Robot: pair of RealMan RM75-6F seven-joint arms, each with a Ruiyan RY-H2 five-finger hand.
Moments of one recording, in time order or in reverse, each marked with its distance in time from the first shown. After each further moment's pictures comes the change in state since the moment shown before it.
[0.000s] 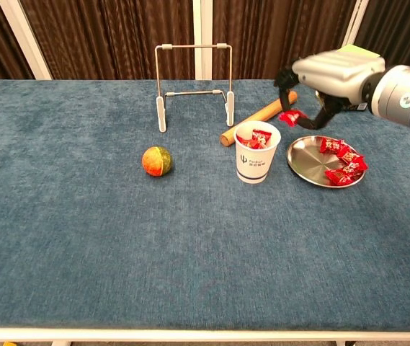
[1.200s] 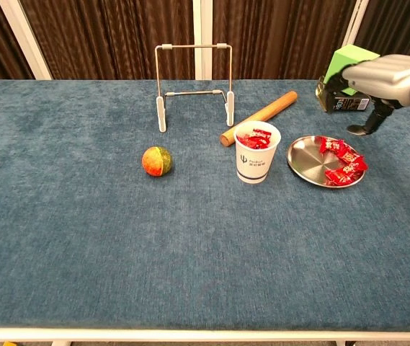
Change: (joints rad) left arm -0.007 0.000 -0.003 0.000 0.009 -0.006 -0.001; right arm -0.034 0.074 -0.059 0.022 0.198 -0.029 -0.128
